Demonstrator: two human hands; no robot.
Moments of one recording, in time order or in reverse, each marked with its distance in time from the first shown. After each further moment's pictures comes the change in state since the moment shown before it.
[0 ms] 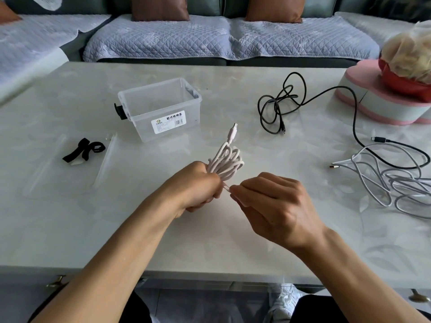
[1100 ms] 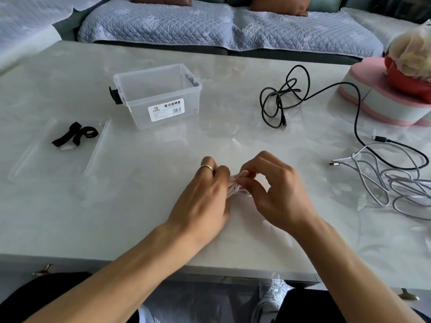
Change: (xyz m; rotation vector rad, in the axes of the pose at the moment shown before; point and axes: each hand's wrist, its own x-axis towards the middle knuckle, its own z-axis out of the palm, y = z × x) left_hand -0.011 -0.031 0.046 0.591 0.332 0.546; right_hand 0.000 0.017 0.010 0.366 -0.103 0.499
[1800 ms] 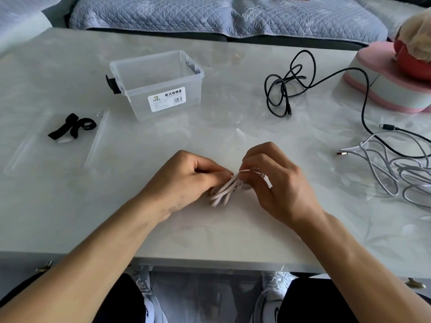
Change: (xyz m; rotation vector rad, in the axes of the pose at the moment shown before) left_hand 0.008 -0.030 -0.030 -0.786 -0.165 -0.337; right_hand -0.006 0.005 0.010 -0.119 0.014 -0.178
